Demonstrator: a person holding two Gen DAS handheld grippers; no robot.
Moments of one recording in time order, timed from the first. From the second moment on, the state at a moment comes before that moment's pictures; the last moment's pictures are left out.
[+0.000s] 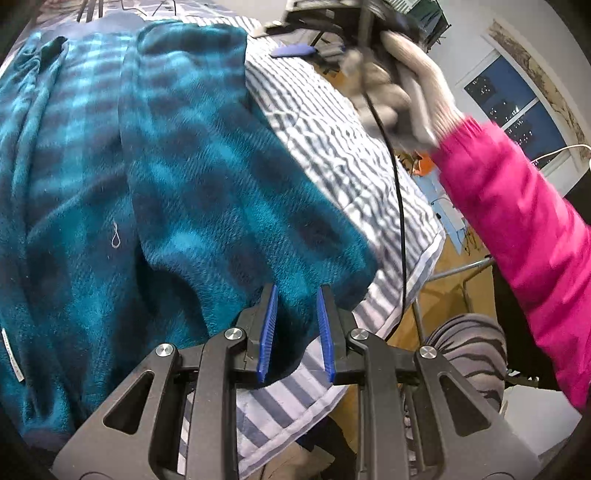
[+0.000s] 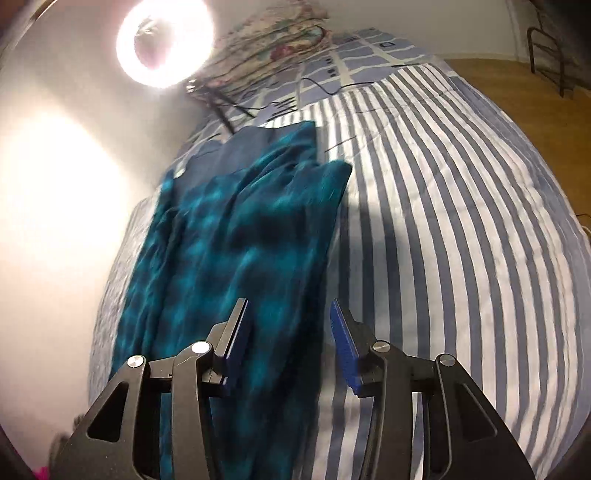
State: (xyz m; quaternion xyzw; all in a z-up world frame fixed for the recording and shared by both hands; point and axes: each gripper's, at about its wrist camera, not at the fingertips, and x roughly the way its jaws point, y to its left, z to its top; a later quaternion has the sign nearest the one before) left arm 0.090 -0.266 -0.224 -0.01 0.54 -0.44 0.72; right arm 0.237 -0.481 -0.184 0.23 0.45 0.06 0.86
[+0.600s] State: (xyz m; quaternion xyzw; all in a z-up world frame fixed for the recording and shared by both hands) left arm 0.087 -0.264 -0.244 -0.01 0.53 -0.45 0.72; right arm 0.313 -0.471 -0.186 0.11 0.47 0.03 0.88
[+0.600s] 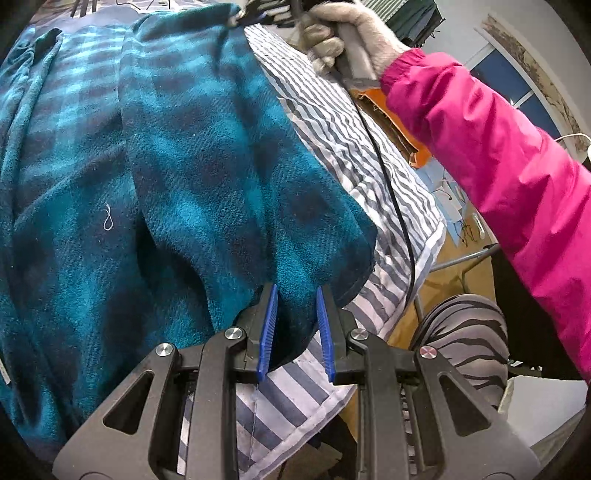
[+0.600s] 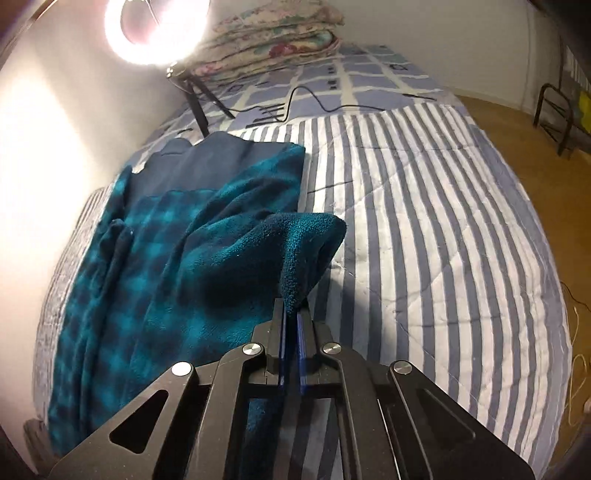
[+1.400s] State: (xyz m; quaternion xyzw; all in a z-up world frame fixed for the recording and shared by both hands) left arm 0.073 -0.329 -0.235 0.03 0.50 -0.44 0.75; right arm 0.110 -0.463 -0.113 0.15 0.40 0.03 0.90
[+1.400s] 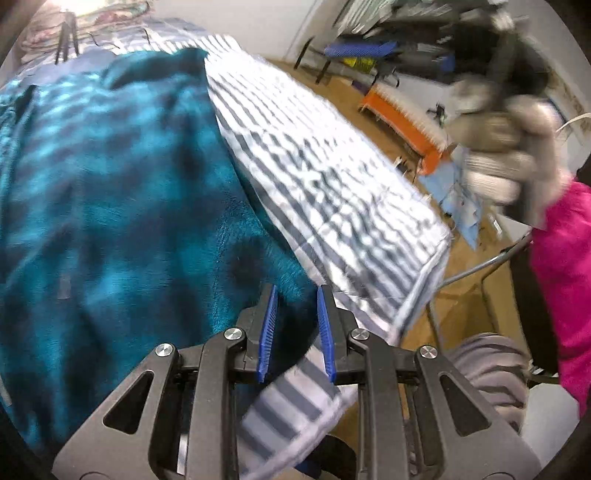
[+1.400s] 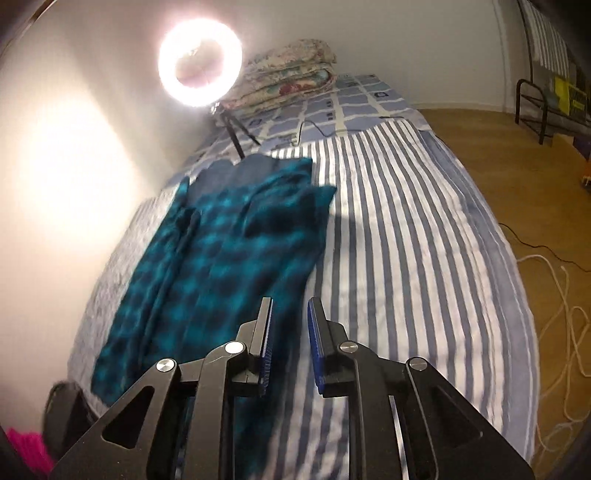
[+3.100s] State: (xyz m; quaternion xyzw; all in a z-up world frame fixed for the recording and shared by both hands) left arm 0.107 -0.245 -0.197 -0.15 0.49 -0.41 0.75; right arm 0.248 -0.459 -0.237 0.34 0.47 -0.01 0.81
